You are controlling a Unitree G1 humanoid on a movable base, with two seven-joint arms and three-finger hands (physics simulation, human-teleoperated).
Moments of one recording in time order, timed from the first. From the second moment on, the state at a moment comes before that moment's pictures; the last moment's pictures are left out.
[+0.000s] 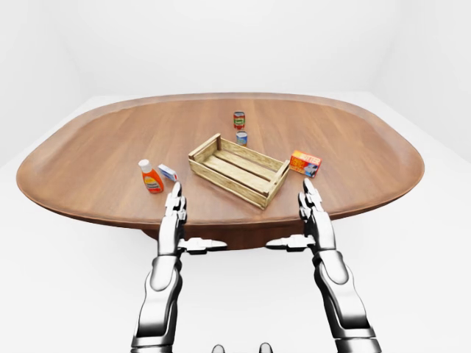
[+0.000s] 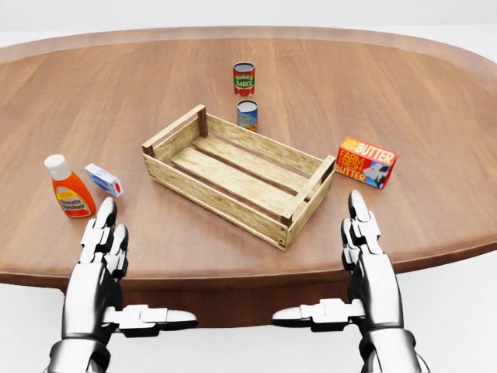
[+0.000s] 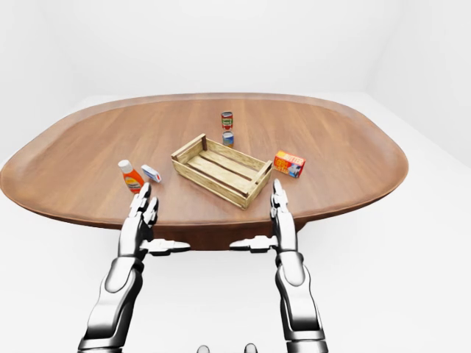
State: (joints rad) left arm 0.01 0.01 0.02 -0.04 -0.02 0.02 -0.02; right arm 0.01 -0.01 0.00 -0.04 -0.01 0.02 0.01
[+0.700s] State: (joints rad) left arm 0.32 -0.05 0.11 -0.80 0.02 0.09 -0.06; right arm 0.30 -0.01 0.07 -0.76 -0.18 0.09 -0.02
